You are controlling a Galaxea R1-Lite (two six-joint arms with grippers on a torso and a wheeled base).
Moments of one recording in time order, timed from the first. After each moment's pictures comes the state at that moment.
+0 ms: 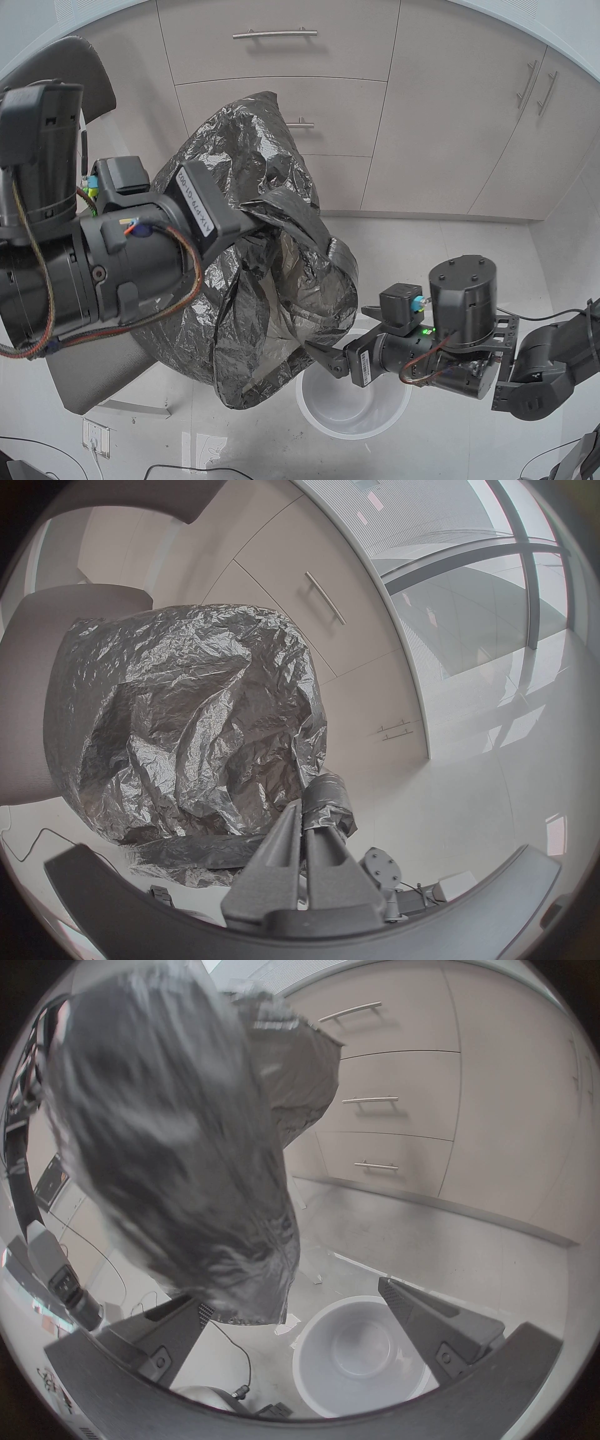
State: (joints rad) left arm -0.87 1.41 -1.05 -0.12 0.20 -0.92; right arm 0.84 1.79 -0.74 -0.68 -0.15 0.10
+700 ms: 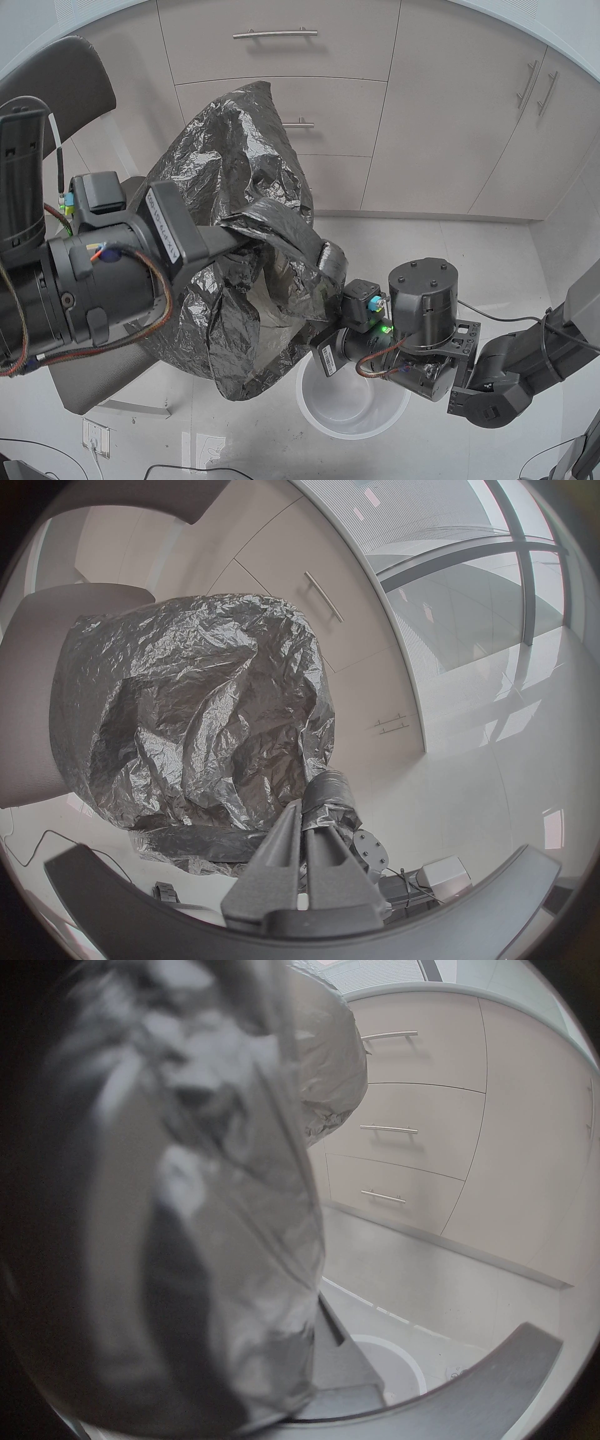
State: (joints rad) left arm -0.88 1.34 -0.97 -0.13 0.18 -0.90; right arm 0.87 1.94 -0.83 -0.85 -0.21 -0.07
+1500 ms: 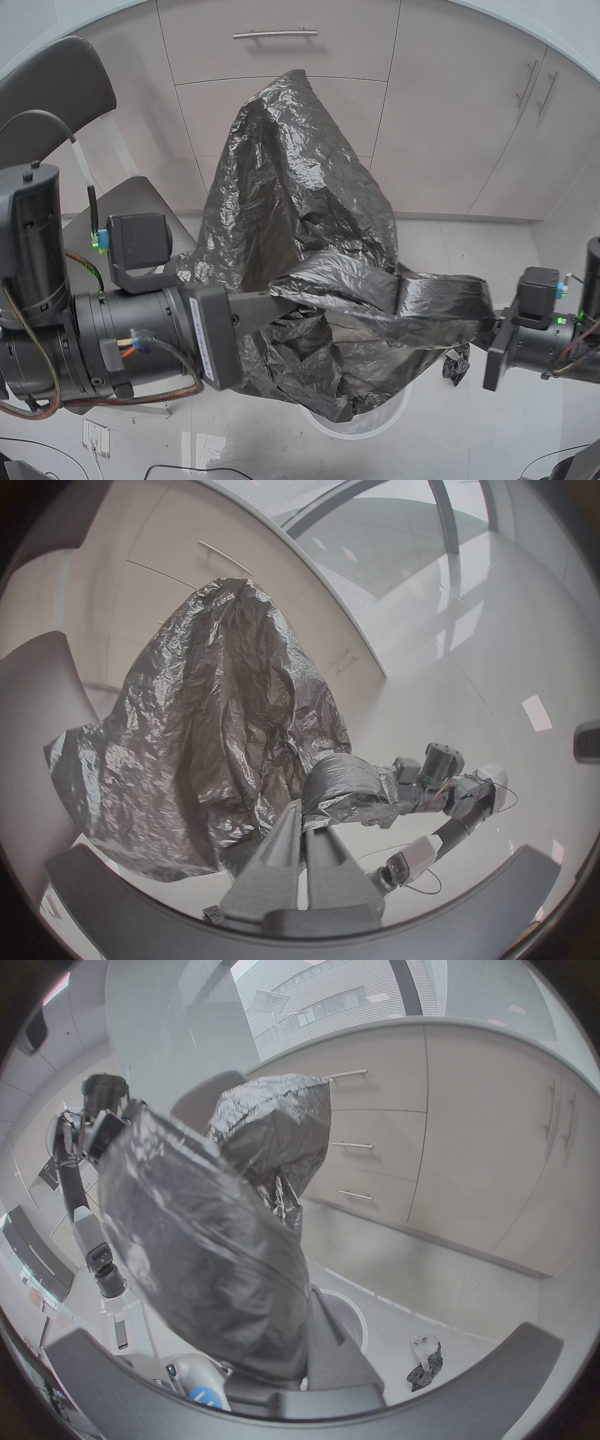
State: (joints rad) left arm -0.91 1.35 -0.83 -0.28 -0.04 -0.51; right arm 0.72 1.29 -0.57 -0.43 -0.04 -0.07
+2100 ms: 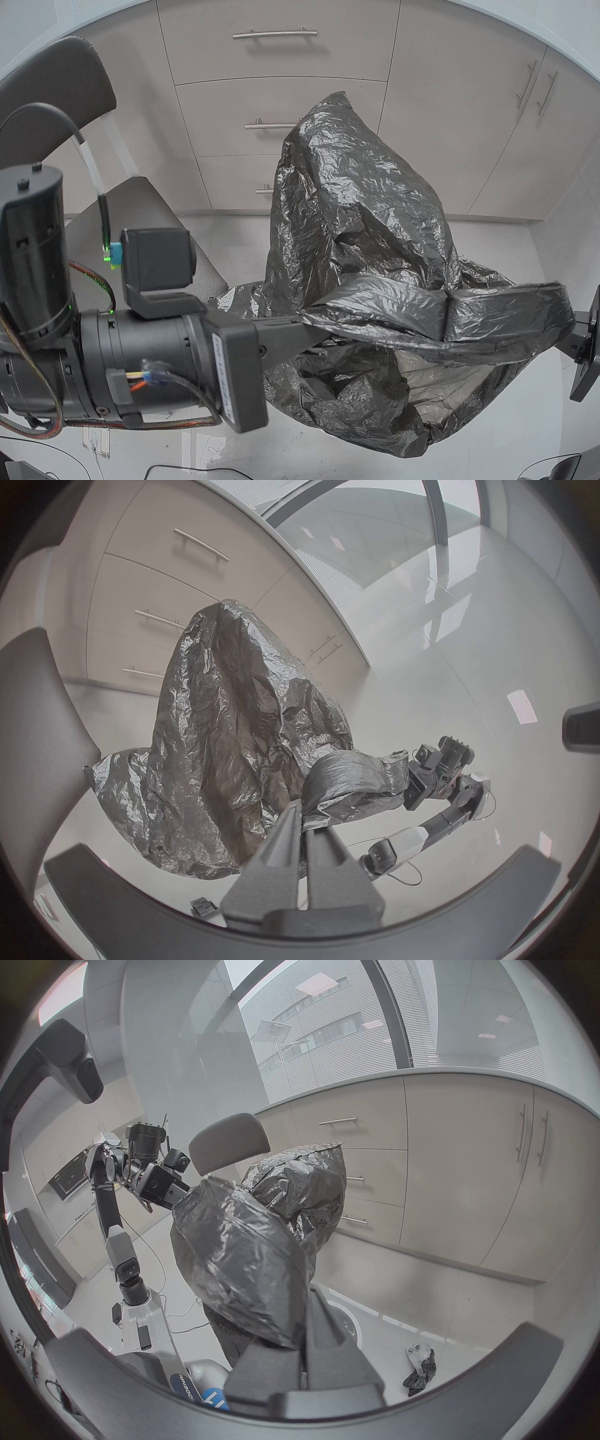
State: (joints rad) left arm -1.00 1.36 -0.86 -0.25 -0.06 -0.50; right arm 0.74 0.91 -0.57 -0.19 -0.03 -0.07
